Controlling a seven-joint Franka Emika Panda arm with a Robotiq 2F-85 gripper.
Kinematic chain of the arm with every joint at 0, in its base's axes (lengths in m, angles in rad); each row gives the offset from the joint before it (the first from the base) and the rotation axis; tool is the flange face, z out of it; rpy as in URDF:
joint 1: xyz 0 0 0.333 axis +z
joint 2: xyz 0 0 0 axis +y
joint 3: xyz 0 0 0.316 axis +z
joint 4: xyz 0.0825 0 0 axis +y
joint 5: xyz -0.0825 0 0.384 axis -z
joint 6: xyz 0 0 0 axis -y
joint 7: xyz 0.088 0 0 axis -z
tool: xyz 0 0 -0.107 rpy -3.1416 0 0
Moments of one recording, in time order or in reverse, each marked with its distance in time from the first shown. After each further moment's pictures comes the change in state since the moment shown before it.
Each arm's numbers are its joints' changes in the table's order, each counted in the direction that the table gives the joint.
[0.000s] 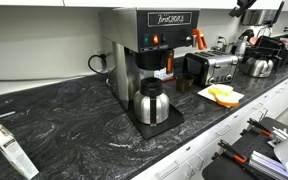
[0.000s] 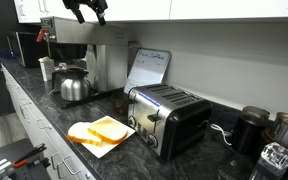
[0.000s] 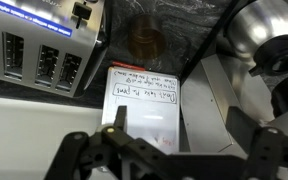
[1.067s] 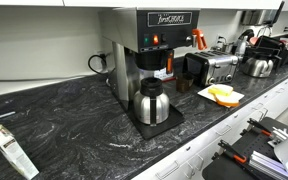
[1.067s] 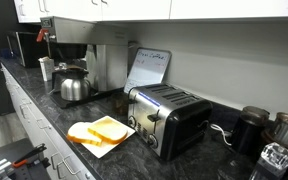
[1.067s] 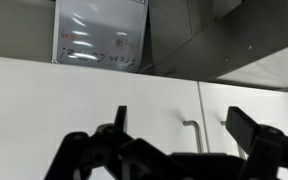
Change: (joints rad) arm 0.227 0.060 -0.030 -0.092 -0.133 0.361 -0.067
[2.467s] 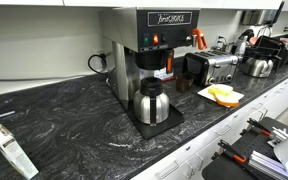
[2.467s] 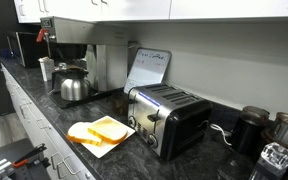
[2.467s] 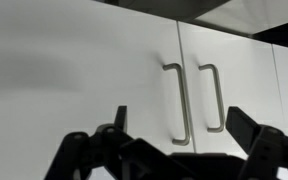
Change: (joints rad) arm 0.321 0.039 -0.215 -0.080 -0.149 0.164 -0.214
